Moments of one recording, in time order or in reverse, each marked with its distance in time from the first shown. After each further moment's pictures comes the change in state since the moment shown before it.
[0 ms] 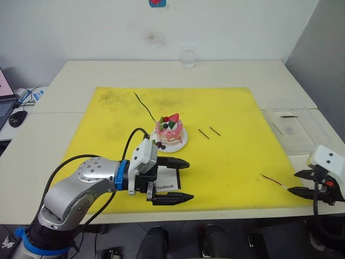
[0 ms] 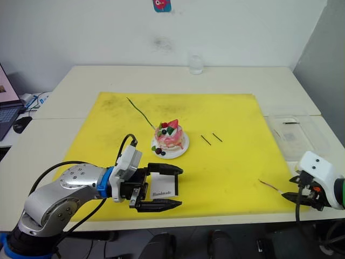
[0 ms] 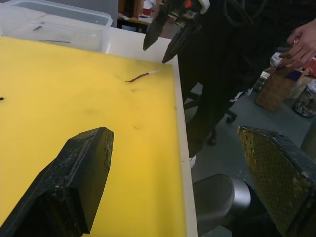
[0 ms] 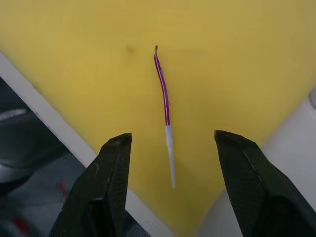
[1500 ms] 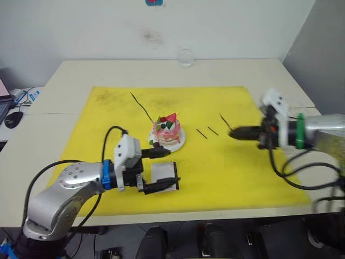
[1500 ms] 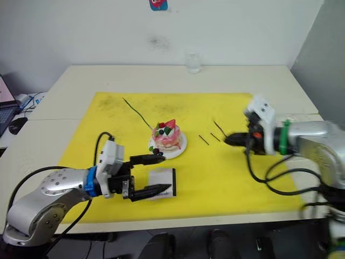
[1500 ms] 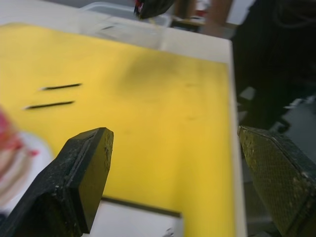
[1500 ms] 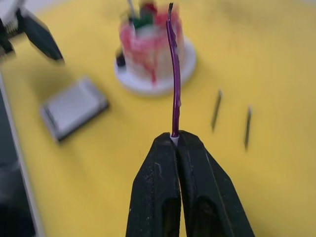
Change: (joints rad) left arm 0.124 -0.004 0.197 0.009 0.035 -0.042 0.156; right arm -0.899 0.628 0.350 0.126 0.196 0.177 -0.269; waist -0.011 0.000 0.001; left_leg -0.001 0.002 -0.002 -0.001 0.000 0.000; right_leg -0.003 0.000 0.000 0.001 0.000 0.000
